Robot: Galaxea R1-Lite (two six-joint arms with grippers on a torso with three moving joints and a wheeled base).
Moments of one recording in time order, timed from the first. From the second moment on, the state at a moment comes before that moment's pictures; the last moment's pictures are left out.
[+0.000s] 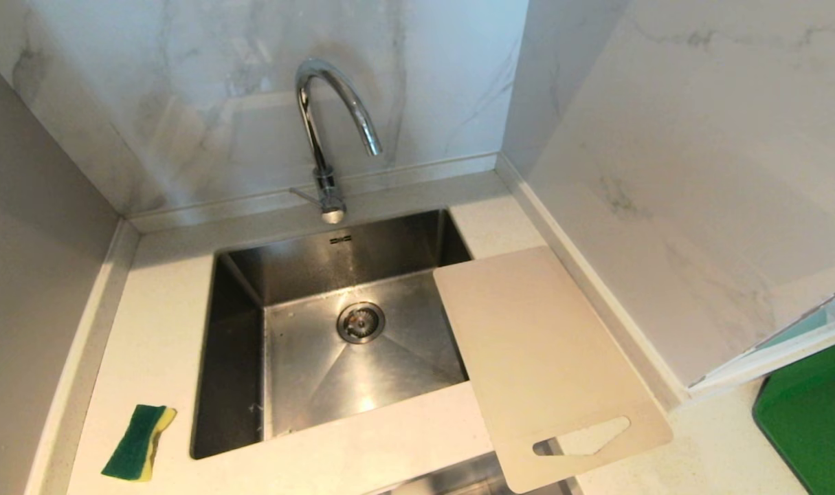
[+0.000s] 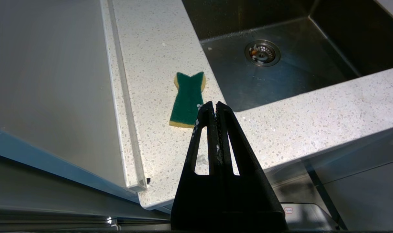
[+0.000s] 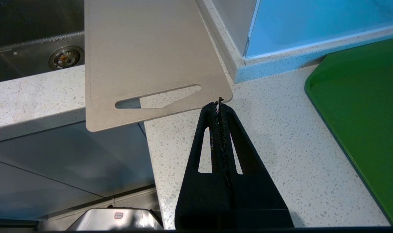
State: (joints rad) left arm 0.00 0.00 0.00 0.01 0.01 -0.01; right arm 0.00 0.00 0.00 0.00 0.00 0.01
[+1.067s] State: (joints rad) left arm 0.00 0.23 -0.36 0.08 0.01 0.01; right arm 0.00 0.00 0.00 0.00 0.00 0.01
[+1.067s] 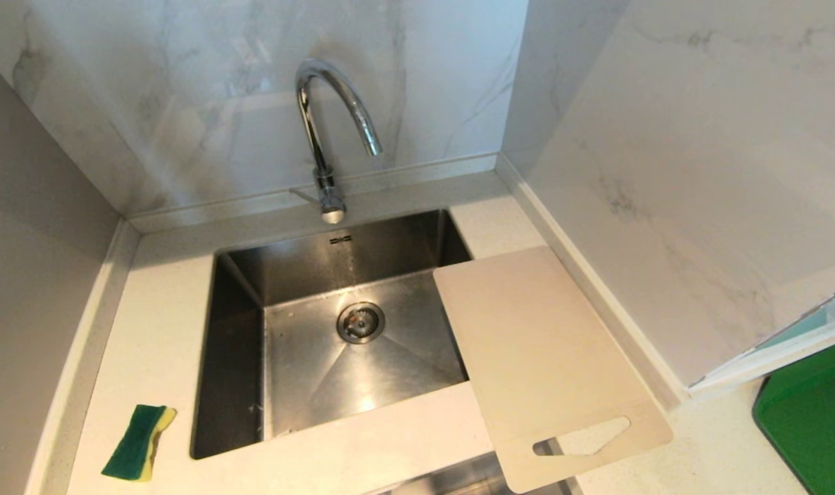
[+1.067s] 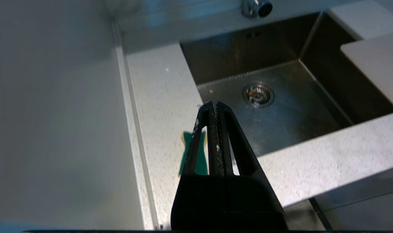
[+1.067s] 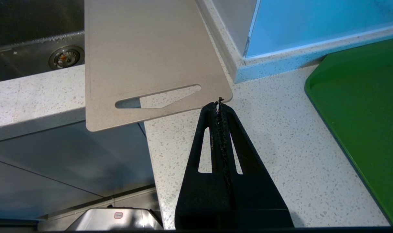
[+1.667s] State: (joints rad) left arm -0.01 0.74 -1.15 0.33 0.01 0.04; right arm 0.00 0.00 0.00 0.00 0.00 0.01
